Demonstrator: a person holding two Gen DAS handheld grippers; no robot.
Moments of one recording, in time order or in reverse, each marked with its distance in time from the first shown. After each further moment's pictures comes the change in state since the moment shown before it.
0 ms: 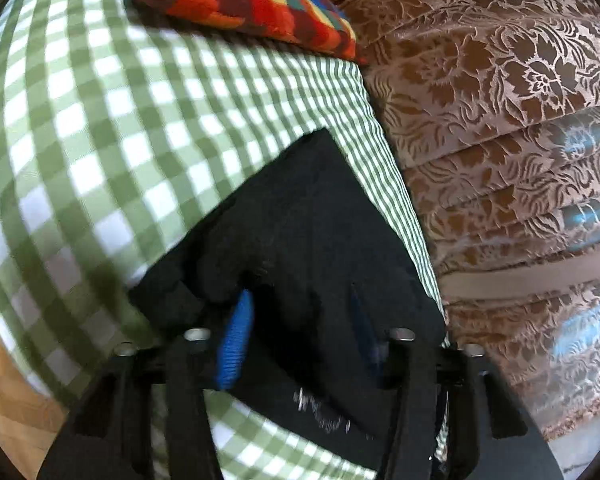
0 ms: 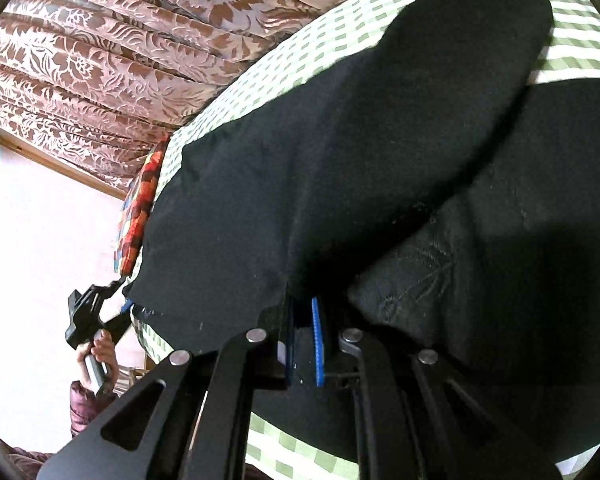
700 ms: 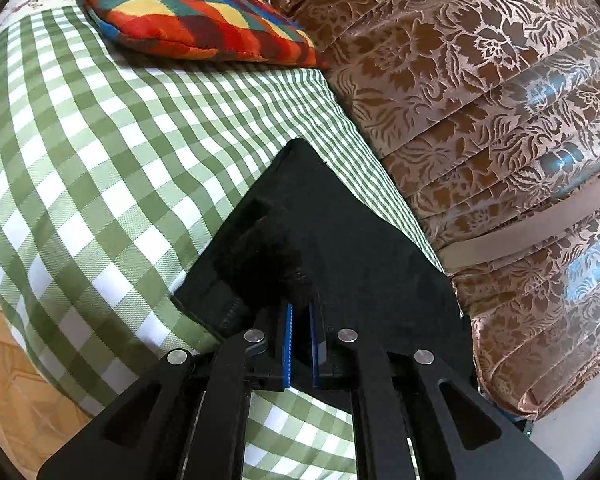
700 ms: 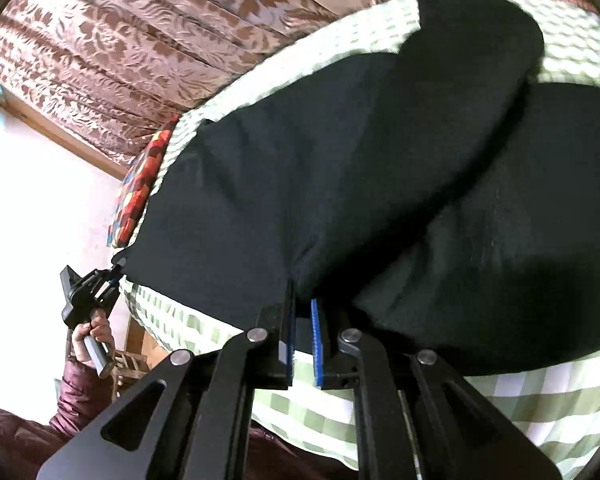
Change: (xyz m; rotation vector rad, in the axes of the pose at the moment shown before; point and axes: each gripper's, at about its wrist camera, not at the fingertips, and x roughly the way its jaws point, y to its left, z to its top) left arm -0.024 0.017 -0.020 0.182 -0.024 -0.055; right arm -0.032 0.021 -0.040 -0.107 -0.015 -0.047
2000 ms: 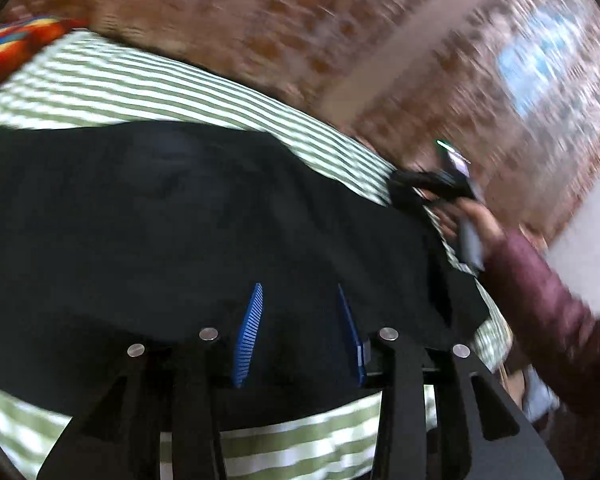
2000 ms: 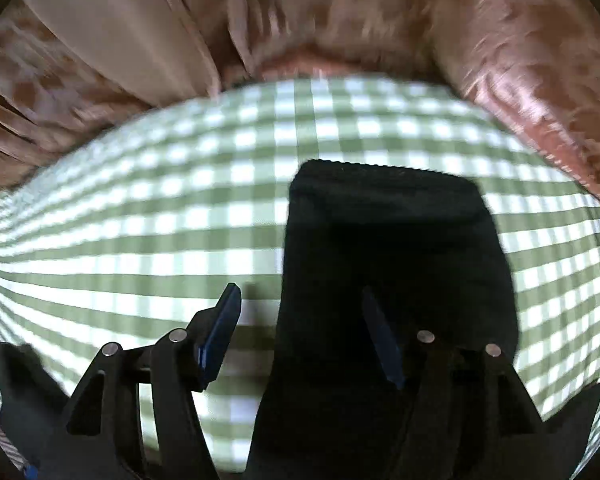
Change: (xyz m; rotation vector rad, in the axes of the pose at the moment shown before) left arm 0.084 -0.191 -0.094 0.552 0.320 -0.201; right arm 0.100 -0.090 0.253 0.046 0.048 -0.634
